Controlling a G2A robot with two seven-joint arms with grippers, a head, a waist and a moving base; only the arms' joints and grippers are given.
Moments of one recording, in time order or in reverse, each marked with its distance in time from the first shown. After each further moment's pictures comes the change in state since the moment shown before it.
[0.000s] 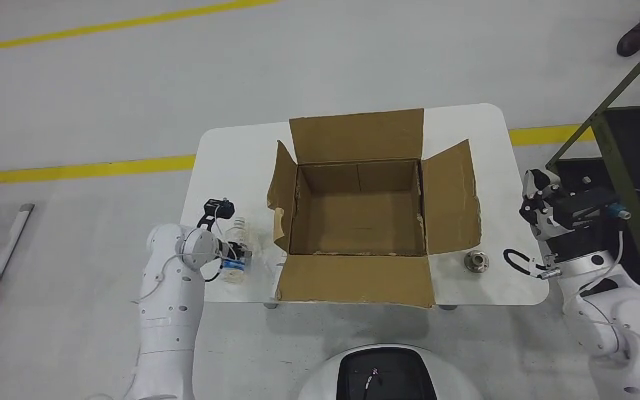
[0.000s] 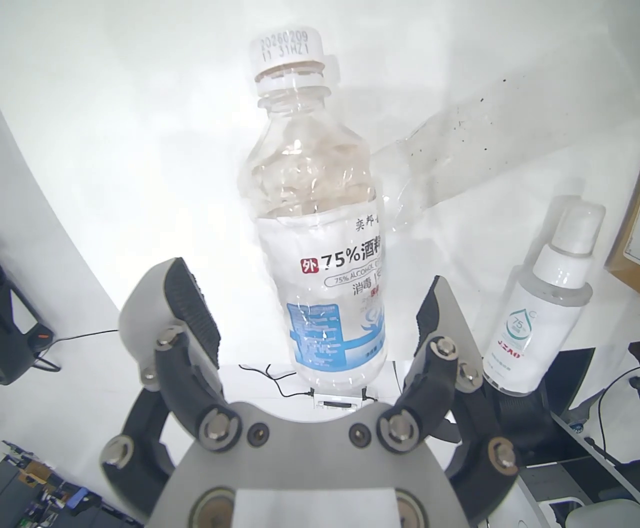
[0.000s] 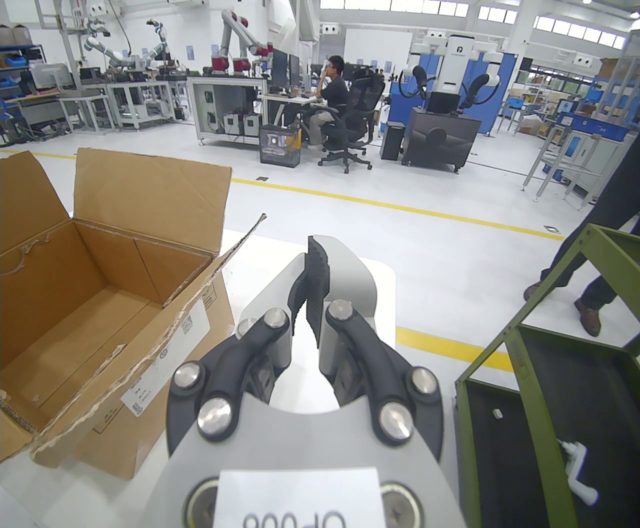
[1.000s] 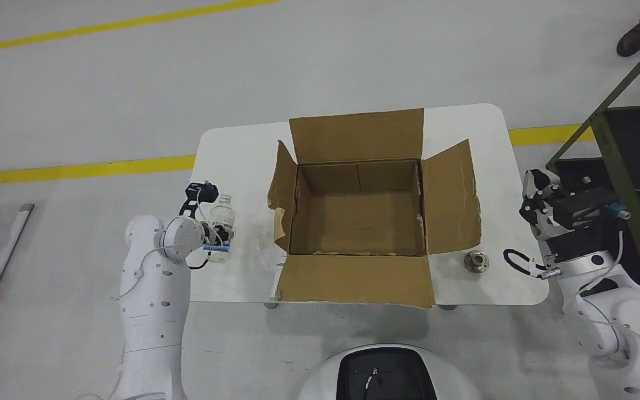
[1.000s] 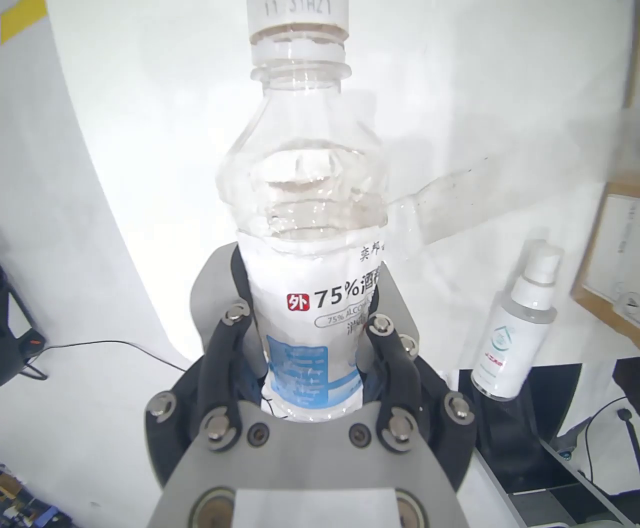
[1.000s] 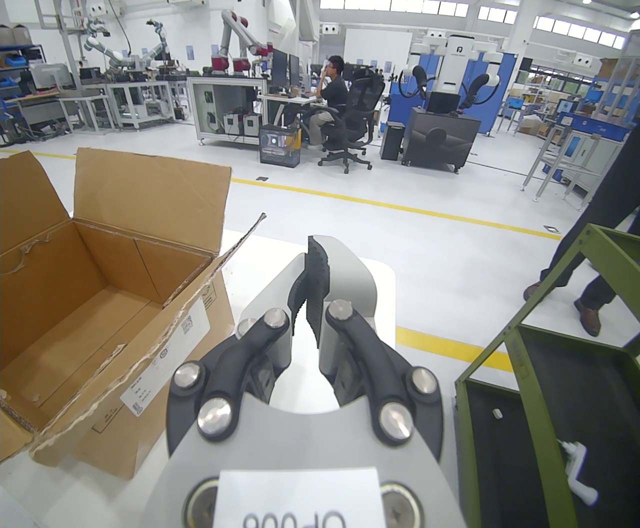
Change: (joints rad) left arm -0.017 0.040 -0.069 -0.138 -0.088 0.038 -0.020; right arm 0.000 0.000 0.000 0.000 0.000 0.000 0.000
